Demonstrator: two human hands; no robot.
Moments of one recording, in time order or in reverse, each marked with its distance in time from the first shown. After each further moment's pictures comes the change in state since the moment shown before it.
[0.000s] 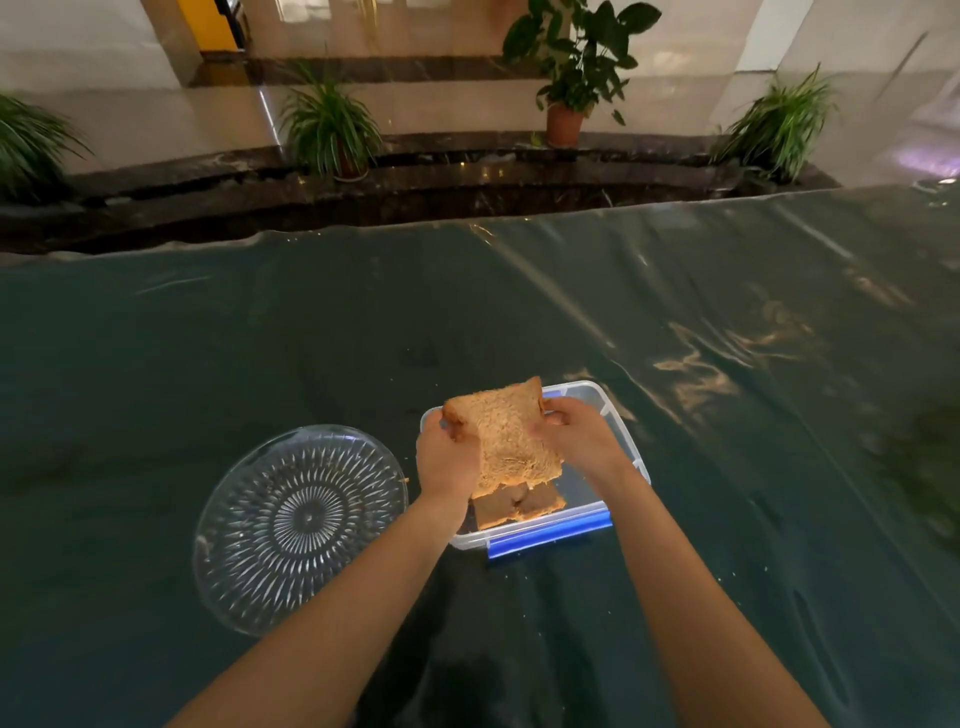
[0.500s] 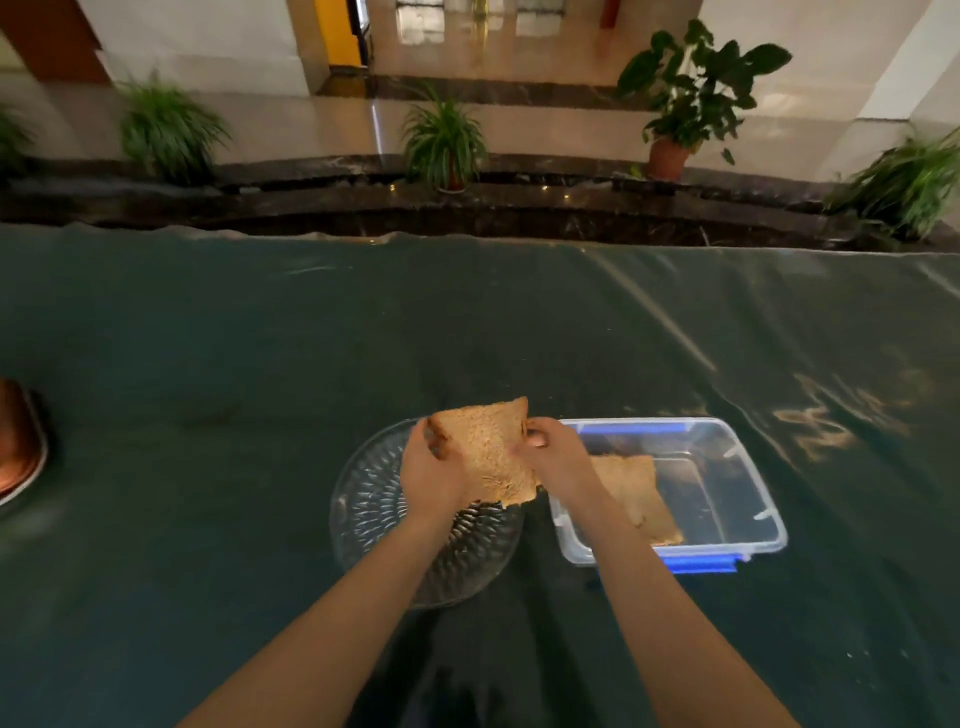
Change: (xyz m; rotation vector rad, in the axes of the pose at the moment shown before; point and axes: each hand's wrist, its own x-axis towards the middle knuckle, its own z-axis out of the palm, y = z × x) left_hand 0.021 -0.043 -0.145 -0.091 0.296 -0.038; right_hand -0.022 -0.068 0.144 -0.077 -0.139 -0.123
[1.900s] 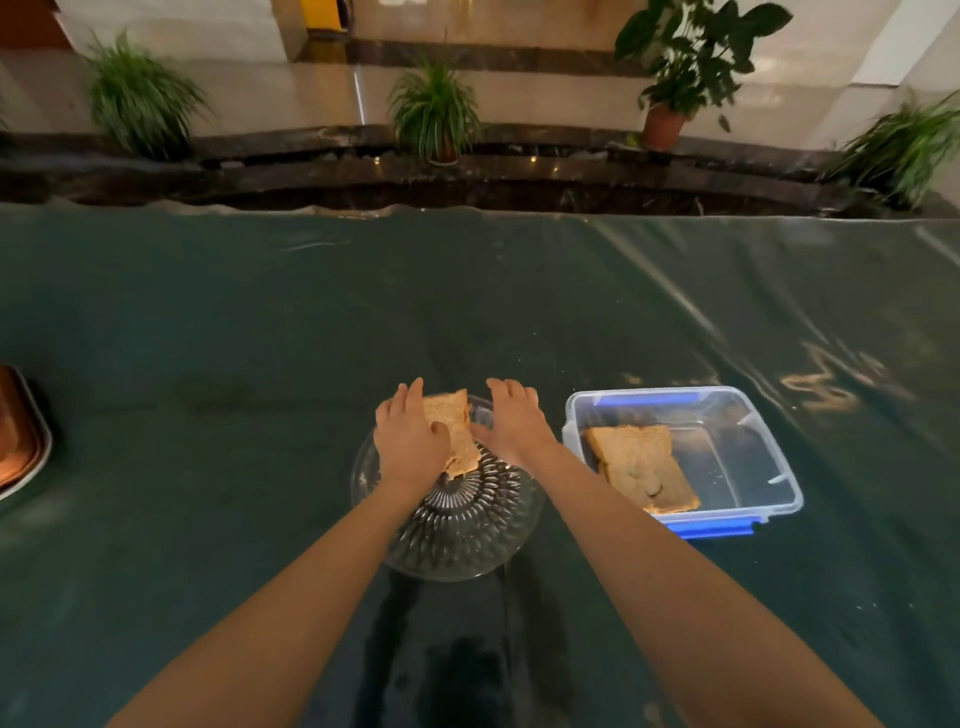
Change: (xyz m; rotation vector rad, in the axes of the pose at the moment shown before) left_hand 0.043 -0.013 -0.042 0.683 -0.110 0.347; right_hand 0.031 -0.015 0.062 -0.575 -0.064 -0.211
